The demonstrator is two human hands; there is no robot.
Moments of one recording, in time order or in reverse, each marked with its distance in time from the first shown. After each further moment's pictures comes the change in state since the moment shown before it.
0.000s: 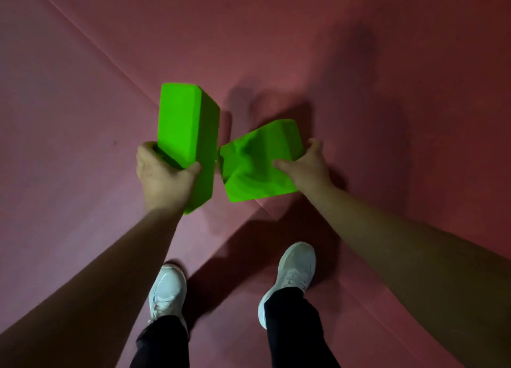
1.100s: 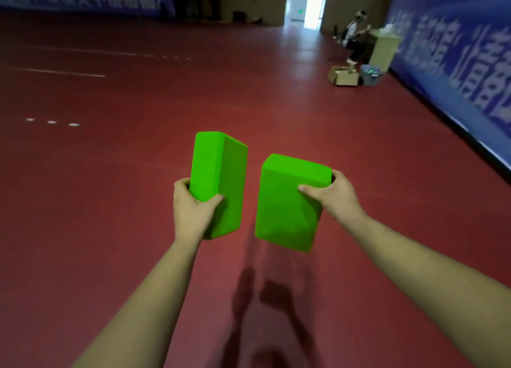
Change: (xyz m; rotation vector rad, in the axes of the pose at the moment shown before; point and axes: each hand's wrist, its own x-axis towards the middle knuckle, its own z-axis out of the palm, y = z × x) left_hand -0.296 0.754 -0.317 -0.368 -0.268 0.860; right_hand -0.478 -0.248 -0.747 0.453 0.838 -0.372
